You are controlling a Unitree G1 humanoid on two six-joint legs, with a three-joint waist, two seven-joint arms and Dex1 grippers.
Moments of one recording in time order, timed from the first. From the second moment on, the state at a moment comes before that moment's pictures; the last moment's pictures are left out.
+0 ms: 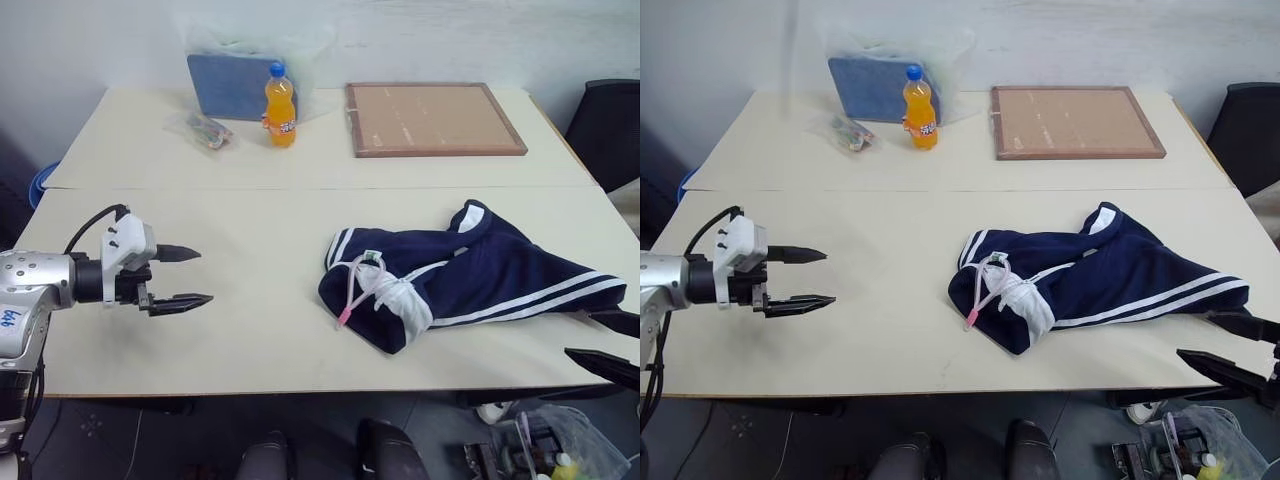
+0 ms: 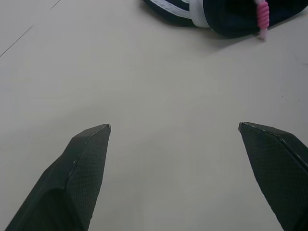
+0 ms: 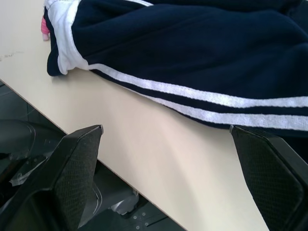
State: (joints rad) left arm -0.31 1.00 0.17 0.01 -0.43 0.35 -1.19; right arm 0.42 -0.97 -0.93 -0.32 0.65 0.71 1.24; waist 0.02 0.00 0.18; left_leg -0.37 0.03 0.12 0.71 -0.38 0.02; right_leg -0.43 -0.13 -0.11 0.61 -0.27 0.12
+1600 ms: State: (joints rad) left arm -1.09 0.30 -0.32 0.65 -0.24 0.26 -1.33; right arm 0.06 -0.95 -0.63 -0.76 1.10 0.88 0.75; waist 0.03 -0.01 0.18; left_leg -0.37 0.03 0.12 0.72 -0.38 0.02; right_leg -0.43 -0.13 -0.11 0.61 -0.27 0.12
